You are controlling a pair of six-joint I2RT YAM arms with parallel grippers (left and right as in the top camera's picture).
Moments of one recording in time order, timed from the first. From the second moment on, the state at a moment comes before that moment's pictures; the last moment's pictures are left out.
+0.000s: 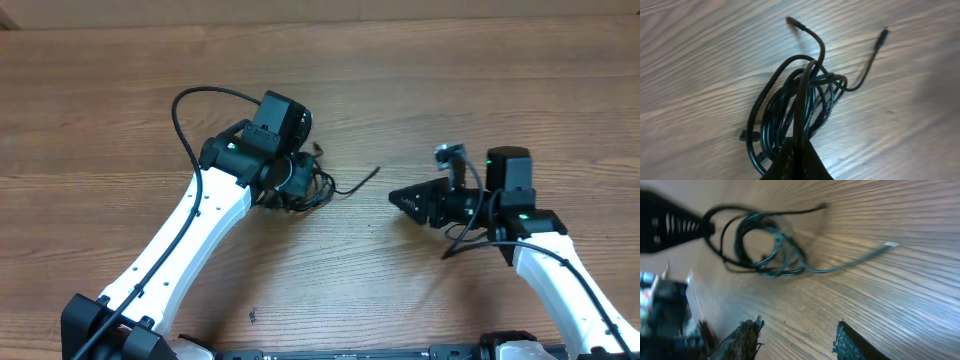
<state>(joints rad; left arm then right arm) -0.46 1.55 1.30 -0.91 0.02 -0.15 0.07 1.27 0.65 -0.28 -0.86 0.08</state>
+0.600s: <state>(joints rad) -0.46 1.55 1.30 -0.88 0.13 -0.05 0.16 1.27 0.65 -0.28 -0.76 0.02</state>
